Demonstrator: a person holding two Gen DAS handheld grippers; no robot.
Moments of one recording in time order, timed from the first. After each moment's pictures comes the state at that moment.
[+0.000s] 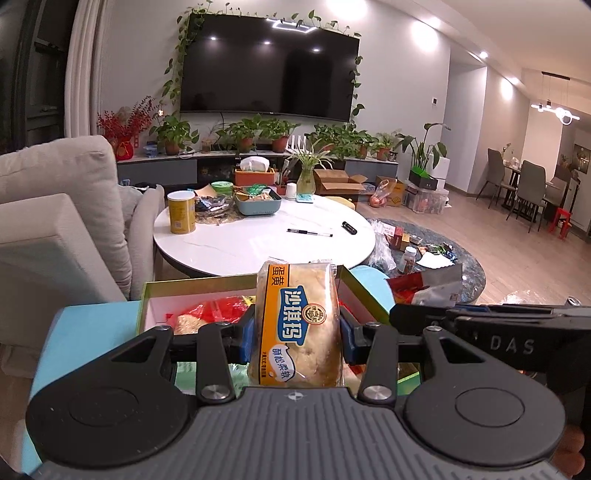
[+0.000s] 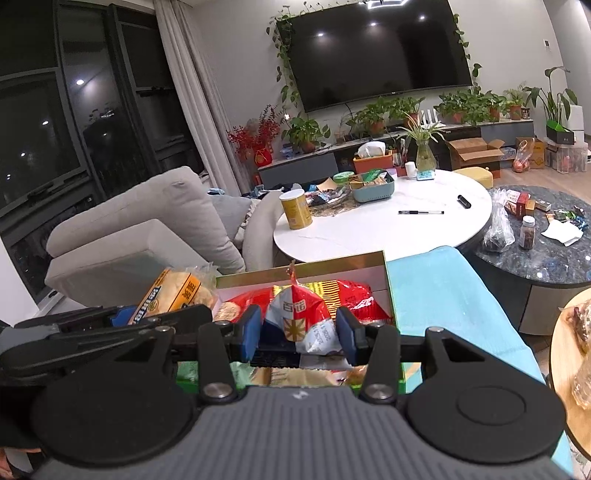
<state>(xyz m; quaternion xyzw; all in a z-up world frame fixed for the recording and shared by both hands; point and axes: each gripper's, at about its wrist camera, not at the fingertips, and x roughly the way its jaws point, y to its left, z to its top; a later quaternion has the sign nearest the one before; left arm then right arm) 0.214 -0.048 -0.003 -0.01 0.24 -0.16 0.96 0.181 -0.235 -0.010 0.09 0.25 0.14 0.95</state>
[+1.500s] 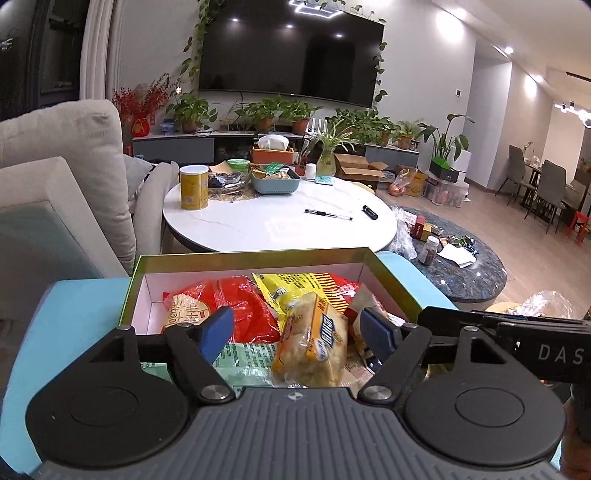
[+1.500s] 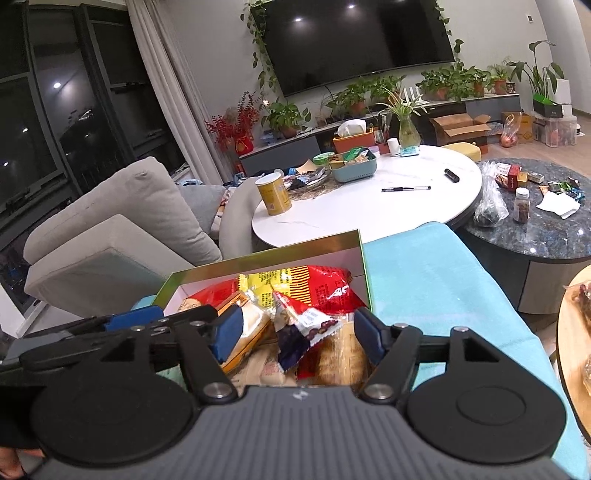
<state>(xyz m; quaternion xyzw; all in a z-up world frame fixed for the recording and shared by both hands) 0.237 -0.055 -0.027 -0.02 0.27 -0.13 0.96 0.204 -0.247 -0.028 0.12 0.27 0.12 0.95</state>
